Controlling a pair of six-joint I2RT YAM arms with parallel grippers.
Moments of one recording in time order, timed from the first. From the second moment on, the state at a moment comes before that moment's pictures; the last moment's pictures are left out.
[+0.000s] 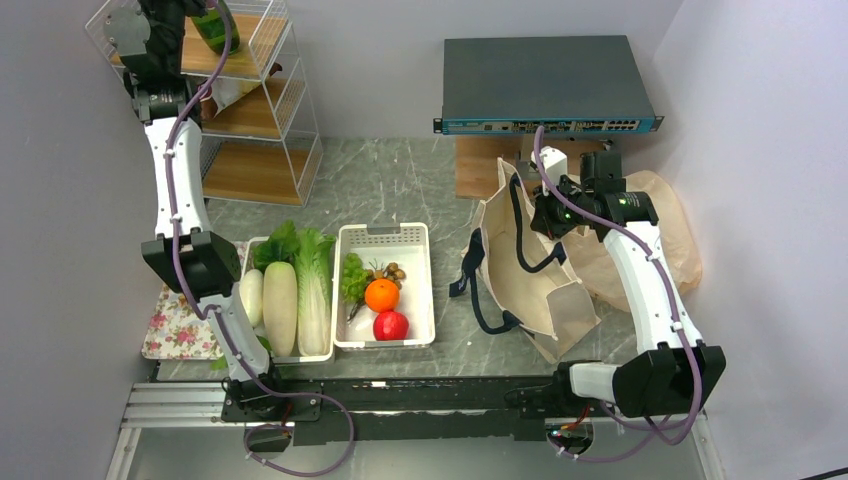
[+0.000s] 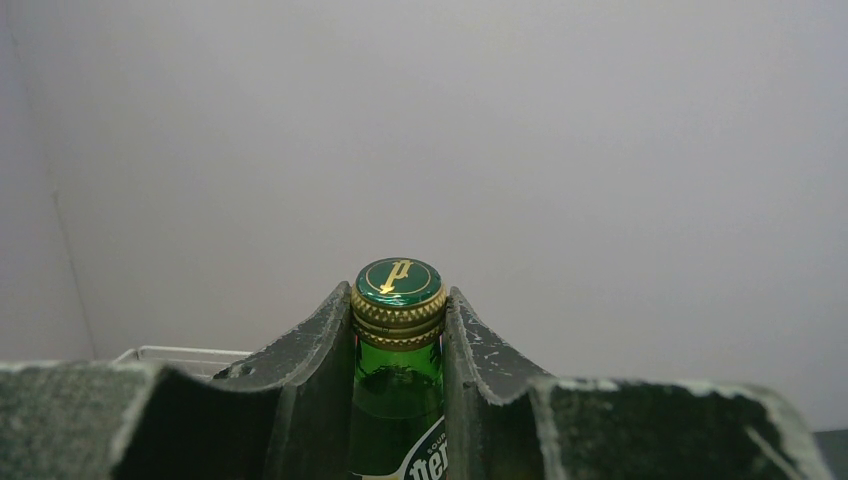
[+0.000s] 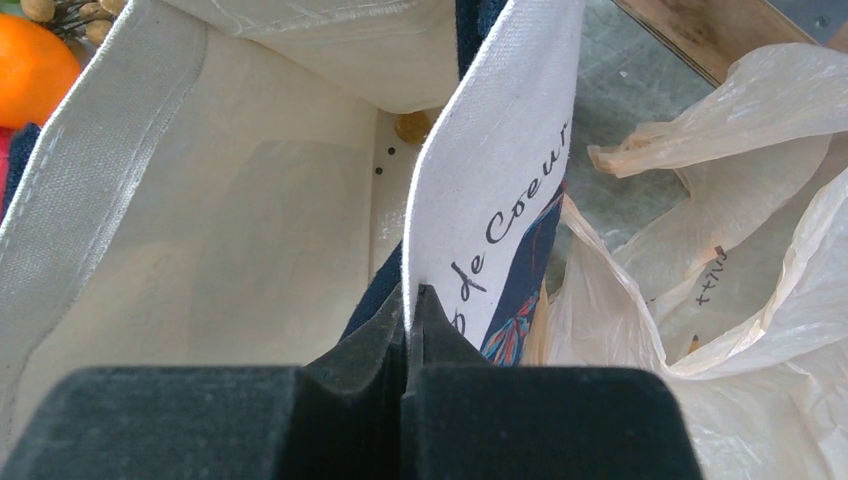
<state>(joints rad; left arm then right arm) 0.22 2.01 2.41 0.27 0.26 -0.20 0.05 1.26 1.30 -0.92 -0.42 -0.39</state>
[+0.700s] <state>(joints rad) 0.22 2.01 2.32 0.40 0.26 -0.22 0.05 1.27 1.30 -0.92 -0.42 -0.39</state>
